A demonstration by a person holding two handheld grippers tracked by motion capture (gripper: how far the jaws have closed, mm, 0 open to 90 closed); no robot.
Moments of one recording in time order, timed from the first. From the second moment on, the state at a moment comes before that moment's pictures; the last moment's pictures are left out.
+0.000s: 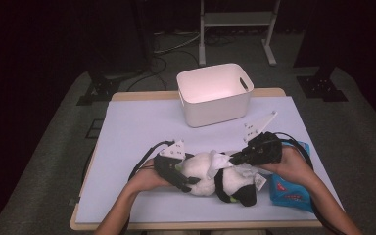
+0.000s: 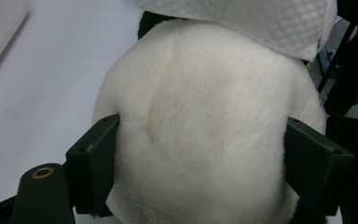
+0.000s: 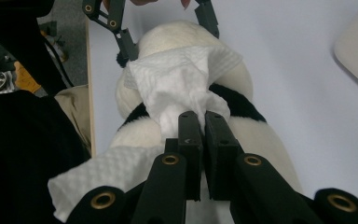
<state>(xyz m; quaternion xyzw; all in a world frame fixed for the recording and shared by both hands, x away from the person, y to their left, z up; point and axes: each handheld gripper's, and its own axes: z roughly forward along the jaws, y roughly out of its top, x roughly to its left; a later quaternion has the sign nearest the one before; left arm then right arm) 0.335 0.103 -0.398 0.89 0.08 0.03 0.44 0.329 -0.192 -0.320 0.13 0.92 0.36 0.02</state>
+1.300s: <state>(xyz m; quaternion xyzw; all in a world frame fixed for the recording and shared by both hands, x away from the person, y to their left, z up) 0.313 0.092 -0.387 0.90 0.05 0.05 0.44 0.318 -0.156 -0.328 0.08 0.94 0.33 0.01</state>
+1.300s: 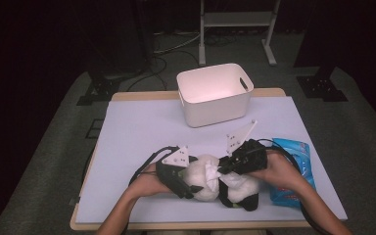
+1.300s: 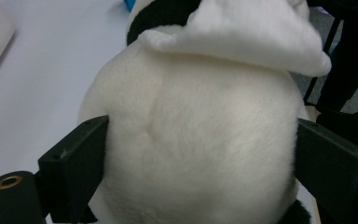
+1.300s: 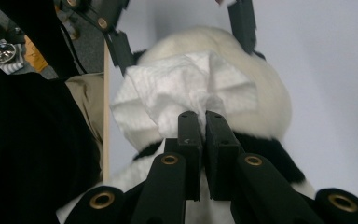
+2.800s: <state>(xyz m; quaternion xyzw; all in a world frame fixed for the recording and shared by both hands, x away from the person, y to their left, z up) 0.320 0.096 -0.397 0.88 0.09 -0.02 0.46 0.310 -0.124 -0.330 0.06 0.94 0.34 0.03</state>
